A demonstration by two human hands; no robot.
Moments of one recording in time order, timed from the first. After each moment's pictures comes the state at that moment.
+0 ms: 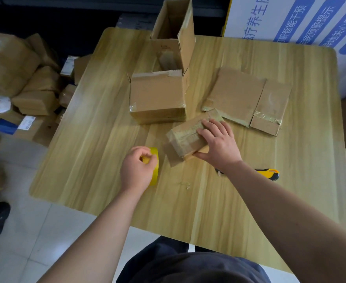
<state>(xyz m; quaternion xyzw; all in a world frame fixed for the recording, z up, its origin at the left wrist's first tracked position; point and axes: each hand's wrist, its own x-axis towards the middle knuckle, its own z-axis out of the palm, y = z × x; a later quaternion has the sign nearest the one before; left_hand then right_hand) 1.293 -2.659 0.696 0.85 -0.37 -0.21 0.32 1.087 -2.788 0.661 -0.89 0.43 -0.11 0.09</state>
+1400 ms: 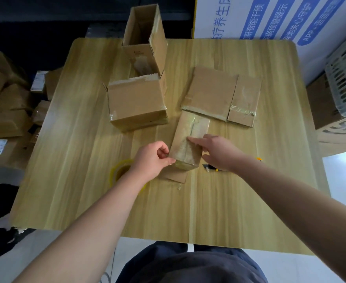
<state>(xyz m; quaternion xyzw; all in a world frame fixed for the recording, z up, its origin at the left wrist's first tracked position) 1.272 -2.710 0.704 0.72 -0.55 -0.38 0.18 1.058 -2.779 0.705 -0.86 0.44 0.04 0.27</state>
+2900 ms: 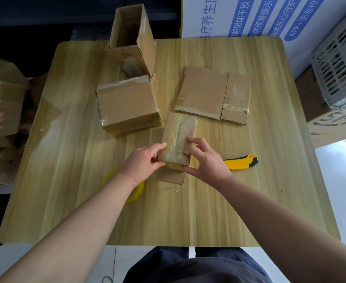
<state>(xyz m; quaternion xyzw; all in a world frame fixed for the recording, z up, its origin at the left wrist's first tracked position) 1.293 -2.719 0.689 0.64 -0.71 -0.27 0.11 1.066 -2.737 0.657 -0.84 0.45 -0.21 0.23</state>
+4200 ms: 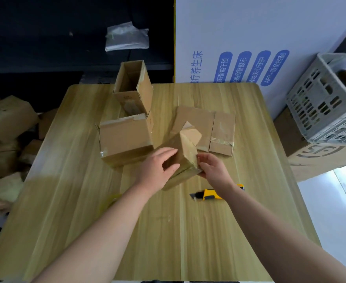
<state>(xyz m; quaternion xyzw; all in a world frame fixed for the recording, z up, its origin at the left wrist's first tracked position) 1.236 -2.753 0.748 0.63 -0.69 -0.26 0.23 1.049 -2.777 0.718 -0.41 0.61 -0.33 0.59</state>
